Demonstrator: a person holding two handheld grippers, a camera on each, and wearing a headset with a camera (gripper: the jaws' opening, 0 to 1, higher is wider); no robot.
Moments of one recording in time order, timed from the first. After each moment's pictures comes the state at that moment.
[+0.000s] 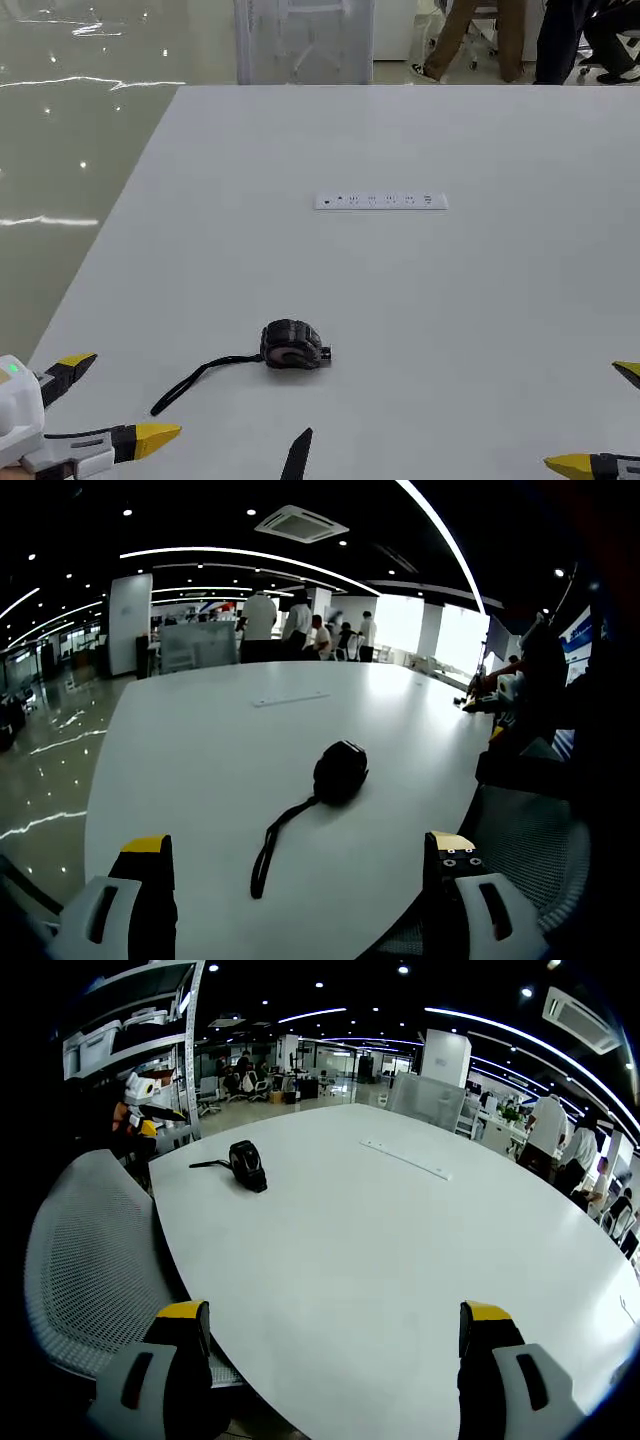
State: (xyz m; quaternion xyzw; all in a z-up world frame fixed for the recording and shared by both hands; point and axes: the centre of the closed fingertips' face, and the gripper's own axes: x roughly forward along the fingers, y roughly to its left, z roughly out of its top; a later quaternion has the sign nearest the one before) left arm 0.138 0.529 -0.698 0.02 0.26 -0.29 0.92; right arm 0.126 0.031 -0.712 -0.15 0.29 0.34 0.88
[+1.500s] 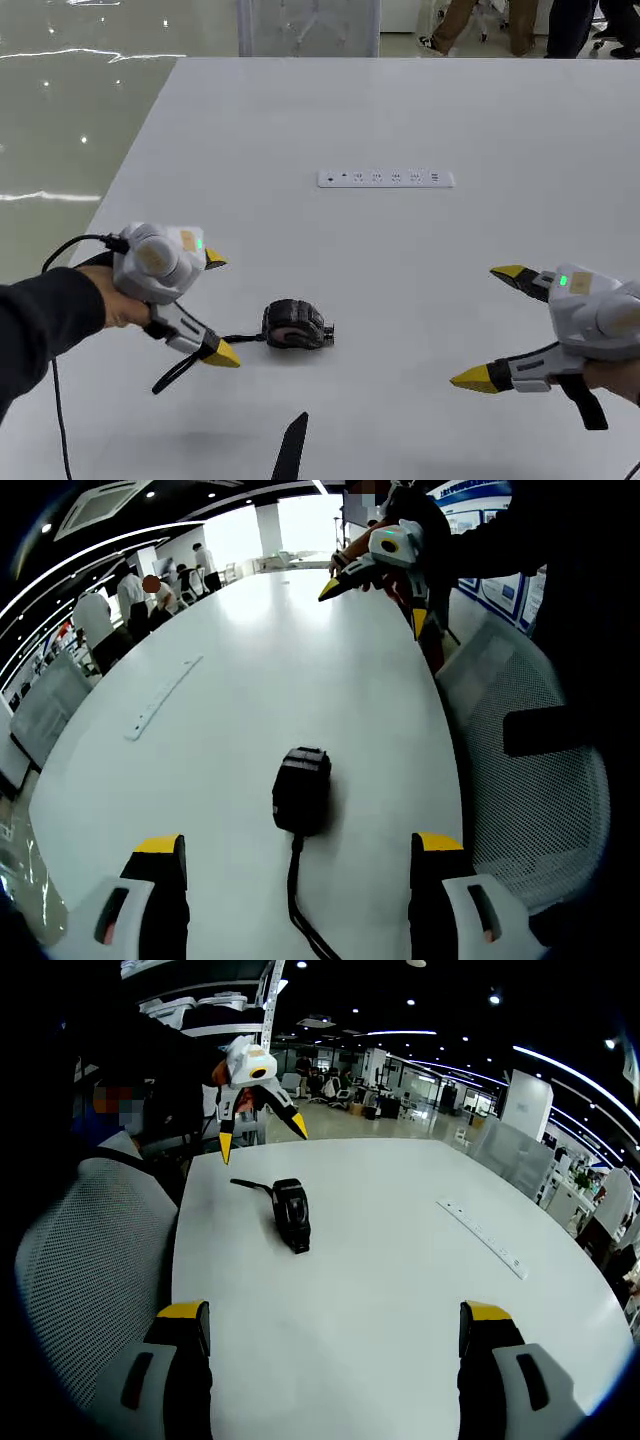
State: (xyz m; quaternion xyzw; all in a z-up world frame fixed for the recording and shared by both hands) left arm 0.231 0.408 -0.717 0.30 0.32 -0.53 0.72; right arm 0.204 0.170 -0.697 -0.22 0.23 0.50 0.81
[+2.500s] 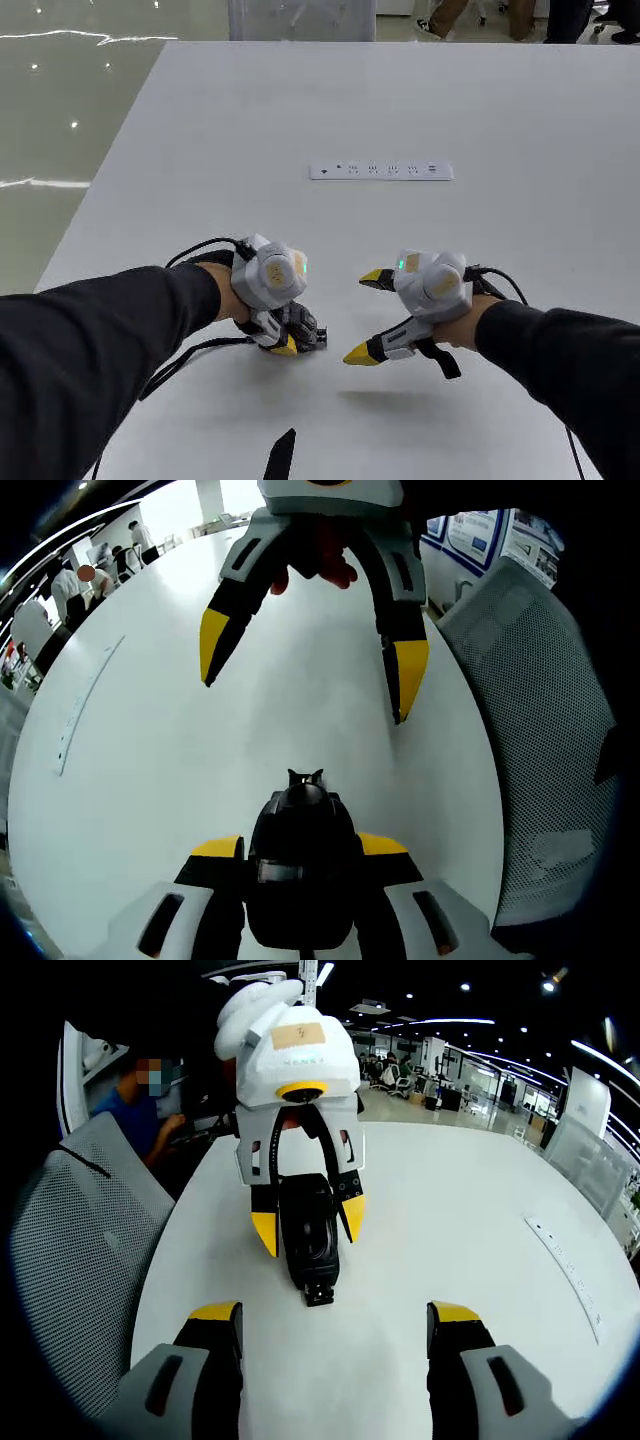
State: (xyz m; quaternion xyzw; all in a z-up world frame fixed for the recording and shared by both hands) left arm 0.244 0.340 -0.808 0.38 0.37 -0.58 0.62; right arm 0.247 0.291 -0.777 -0.23 0.26 0.60 0.72
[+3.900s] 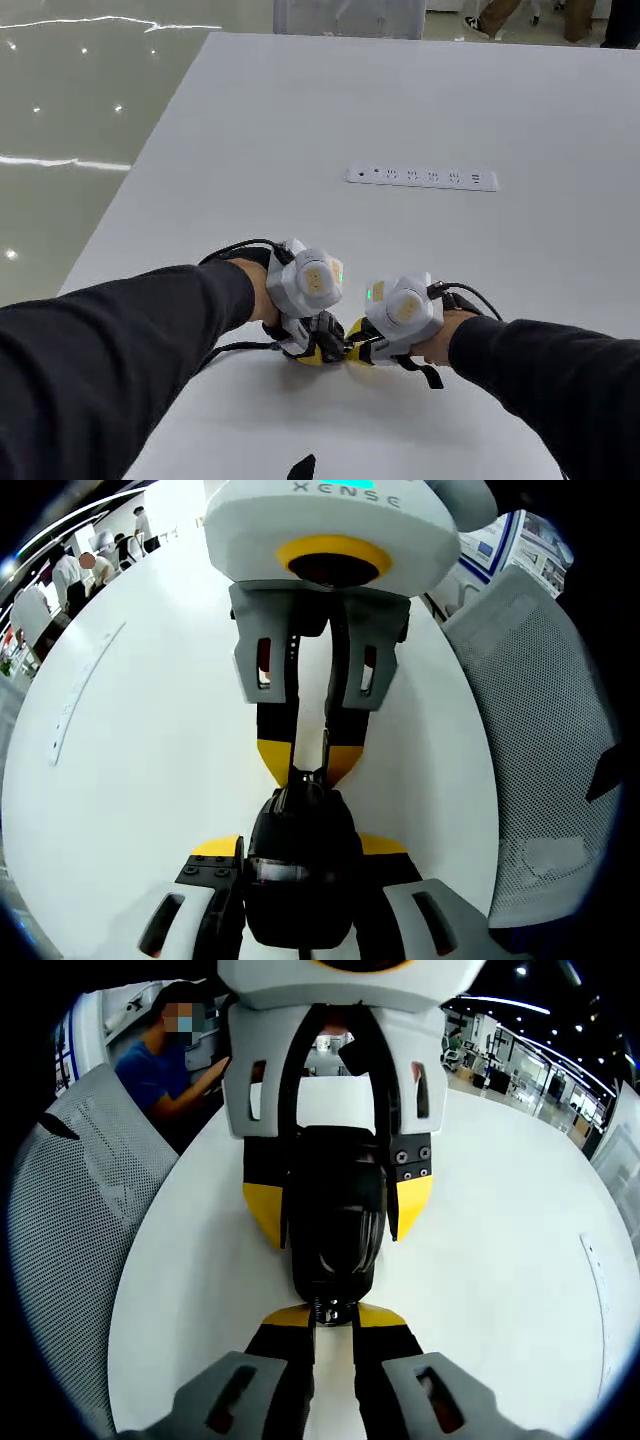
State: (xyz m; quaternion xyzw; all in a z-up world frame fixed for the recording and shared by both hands) left arm 0.247 0.341 -0.807 0.37 0.40 -0.57 0.62; right arm 0.239 0.326 -0.825 -0.31 0.30 0.64 0.63
